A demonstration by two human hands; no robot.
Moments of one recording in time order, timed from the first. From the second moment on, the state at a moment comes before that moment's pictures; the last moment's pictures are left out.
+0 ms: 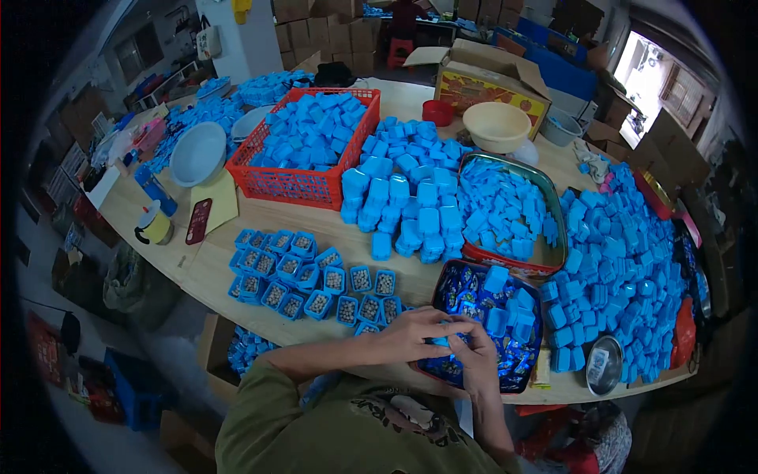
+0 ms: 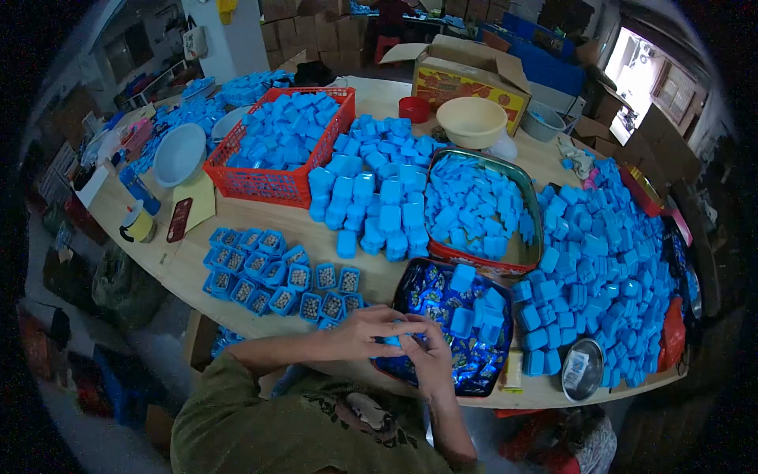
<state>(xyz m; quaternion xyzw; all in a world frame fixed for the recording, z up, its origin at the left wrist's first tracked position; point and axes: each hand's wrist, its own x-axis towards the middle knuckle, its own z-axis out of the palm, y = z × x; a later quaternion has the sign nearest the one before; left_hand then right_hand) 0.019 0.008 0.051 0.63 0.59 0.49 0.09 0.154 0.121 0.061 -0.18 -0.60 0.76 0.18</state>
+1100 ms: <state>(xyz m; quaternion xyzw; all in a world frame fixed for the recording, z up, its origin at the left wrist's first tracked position) 0.013 0.011 0.034 0.63 0.57 0.51 0.13 0.156 0.123 0.026 -0.25 -0.44 0.86 0.09</state>
